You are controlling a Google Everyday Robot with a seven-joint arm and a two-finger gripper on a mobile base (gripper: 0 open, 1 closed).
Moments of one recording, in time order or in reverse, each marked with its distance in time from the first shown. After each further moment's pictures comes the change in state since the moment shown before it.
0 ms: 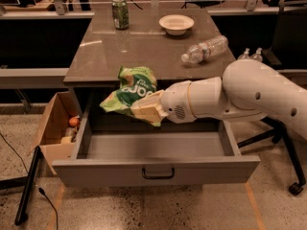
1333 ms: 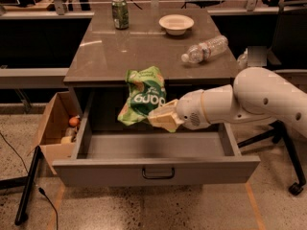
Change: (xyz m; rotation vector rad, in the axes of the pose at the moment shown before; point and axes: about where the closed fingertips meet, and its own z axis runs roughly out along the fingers) arm 0.053 -0.026 -0.014 -0.006 0.076 0.025
